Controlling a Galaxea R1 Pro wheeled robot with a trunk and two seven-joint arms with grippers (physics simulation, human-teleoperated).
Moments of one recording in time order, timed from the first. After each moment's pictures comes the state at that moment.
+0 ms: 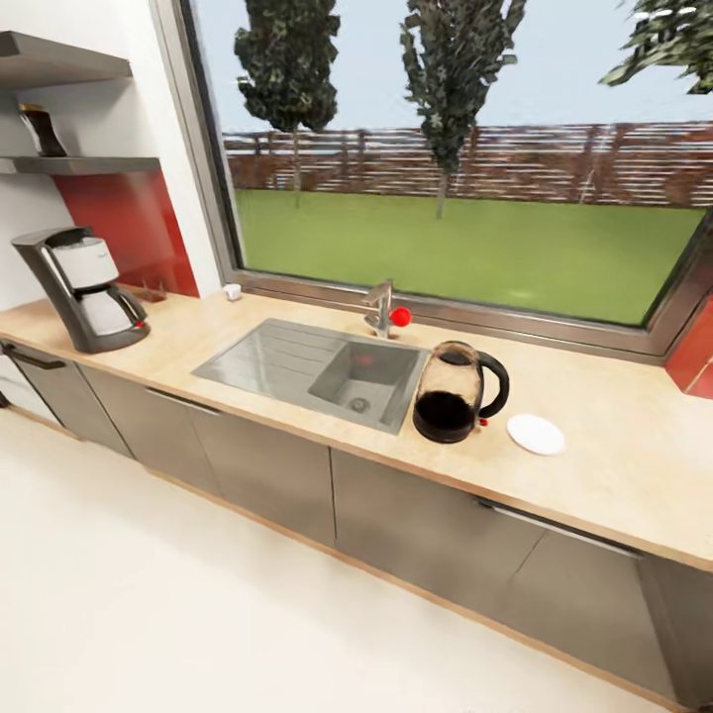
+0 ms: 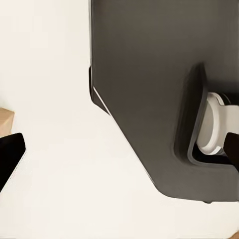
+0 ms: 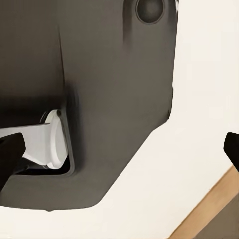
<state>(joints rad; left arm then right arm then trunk) 0.00 0.00 0.03 -0.01 0.01 -0.15 0.01 0.00 0.04 0.00 -0.15 0.00 -0.02 0.00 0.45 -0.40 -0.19</state>
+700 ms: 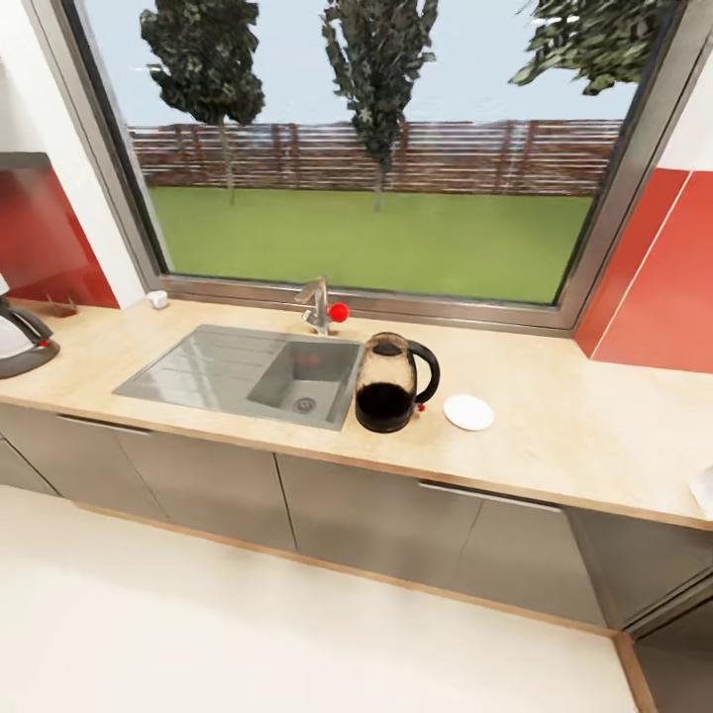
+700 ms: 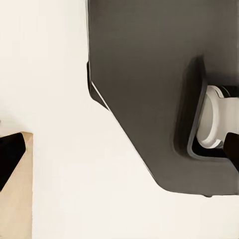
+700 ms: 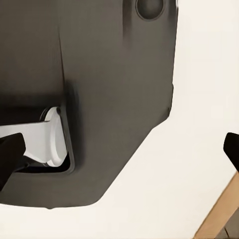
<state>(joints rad) 0.00 0.00 0.02 -0.01 0.00 -0.15 0.01 0.00 0.04 -0.01 -0.15 -0.01 -0.02 0.00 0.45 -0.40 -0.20</state>
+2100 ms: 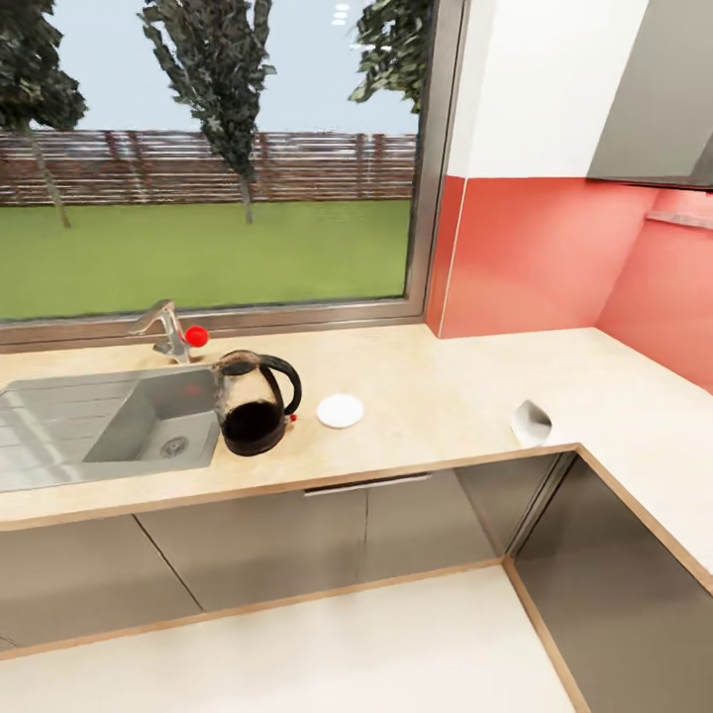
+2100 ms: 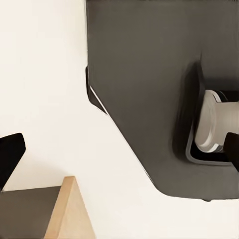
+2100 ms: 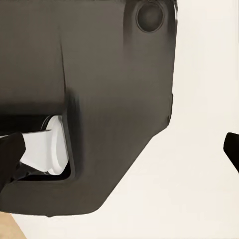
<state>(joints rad) 0.00 -0.01 0.02 -0.01 0.00 -0.15 0.01 0.00 0.04 -0.01 -0.16 -0.01 -0.02 0.00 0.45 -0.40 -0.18</state>
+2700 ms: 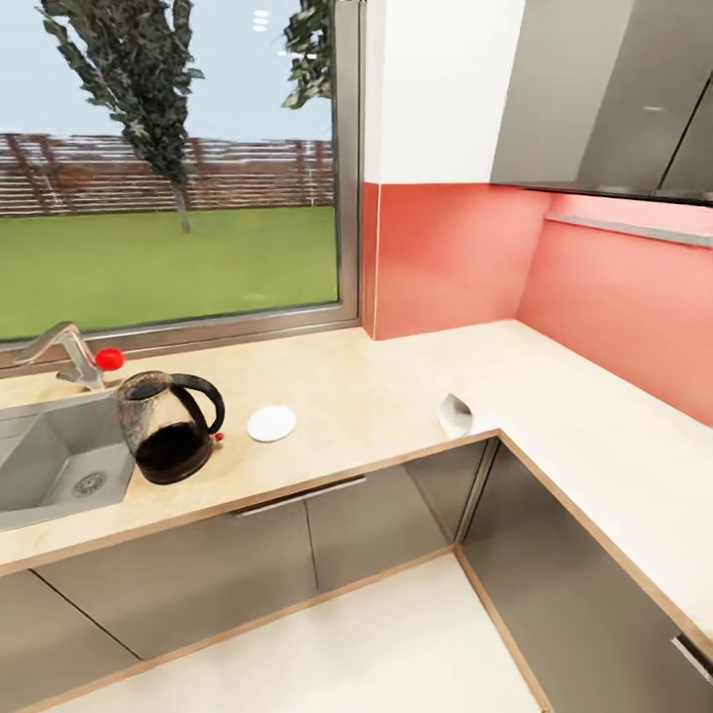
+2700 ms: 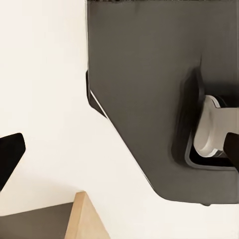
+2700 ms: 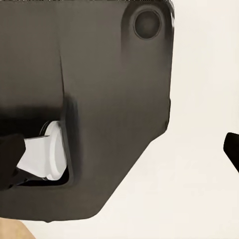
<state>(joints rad) 0.01 -0.01 0.03 -0.01 0.01 -0.15 0.01 0.00 0.04 -0.01 -0.16 -0.01 -0.02 0.00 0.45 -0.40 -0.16</state>
